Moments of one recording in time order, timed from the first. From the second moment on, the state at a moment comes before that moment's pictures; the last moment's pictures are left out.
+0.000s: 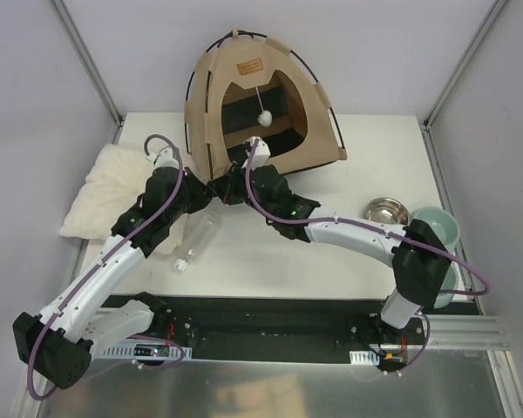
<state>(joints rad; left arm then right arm) -0.48 0.97 0.89 -0.42 -0.11 -0.78 1.02 1.68 1.28 0.23 0.17 0.68</state>
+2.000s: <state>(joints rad) -0.48 0.65 0.43 0.19 0.14 -0.03 0.99 1.70 1.30 0.37 0.14 0.71</state>
